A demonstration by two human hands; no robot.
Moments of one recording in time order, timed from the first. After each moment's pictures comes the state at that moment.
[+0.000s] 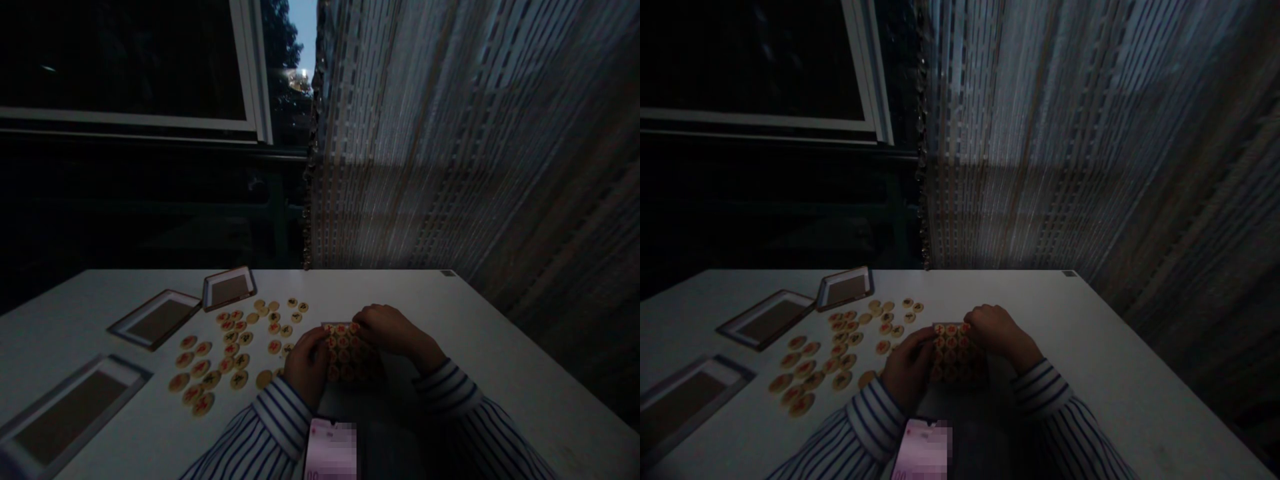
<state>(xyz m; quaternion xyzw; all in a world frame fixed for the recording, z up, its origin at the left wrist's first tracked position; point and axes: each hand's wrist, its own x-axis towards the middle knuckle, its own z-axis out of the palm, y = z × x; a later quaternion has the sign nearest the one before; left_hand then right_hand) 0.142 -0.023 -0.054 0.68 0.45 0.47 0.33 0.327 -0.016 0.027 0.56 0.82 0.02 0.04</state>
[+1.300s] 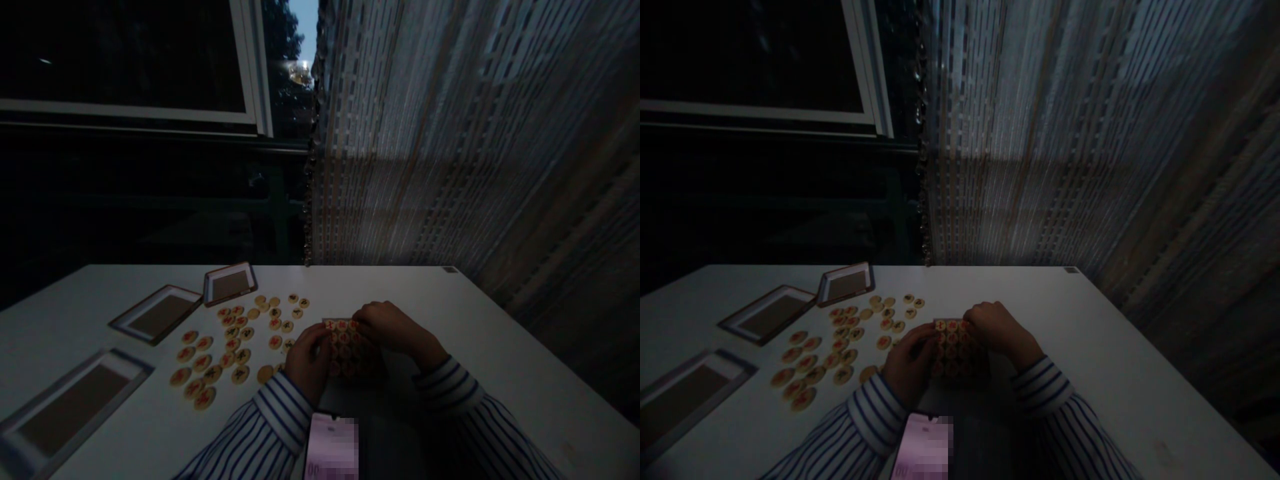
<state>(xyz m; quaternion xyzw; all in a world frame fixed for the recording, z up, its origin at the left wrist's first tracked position) 0.142 -0.025 -0.050 0.68 0.45 0.49 0.29 0.329 -0.014 0.023 0.54 0.84 0.02 0.04</state>
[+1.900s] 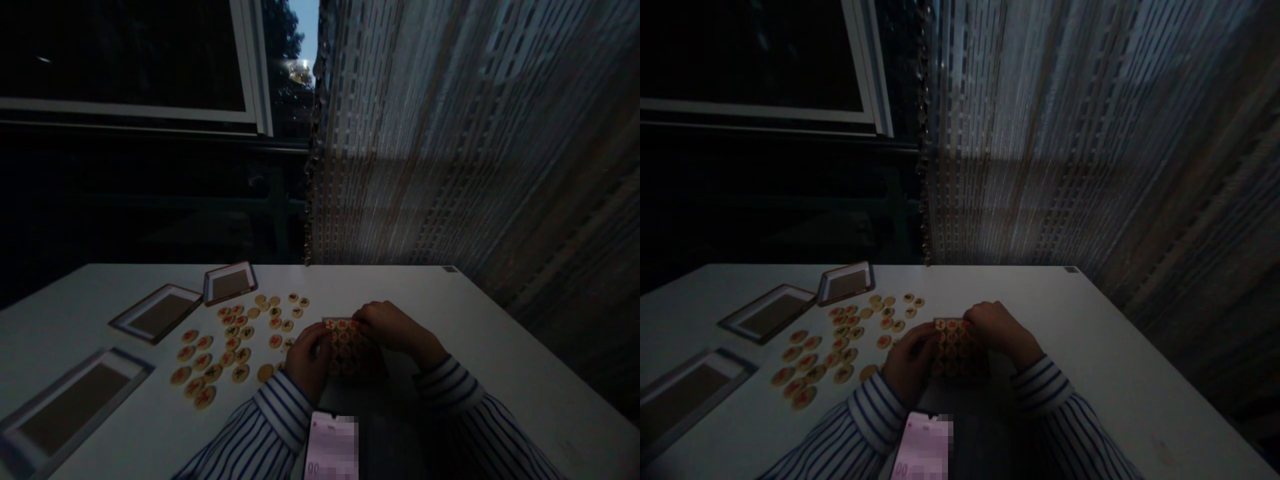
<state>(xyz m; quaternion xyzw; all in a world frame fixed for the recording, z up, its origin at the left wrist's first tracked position) 0.142 -0.025 -0.048 0.68 0.45 0.49 0.30 0.329 -0.015 0.023 0.53 0.85 0.01 0.03</state>
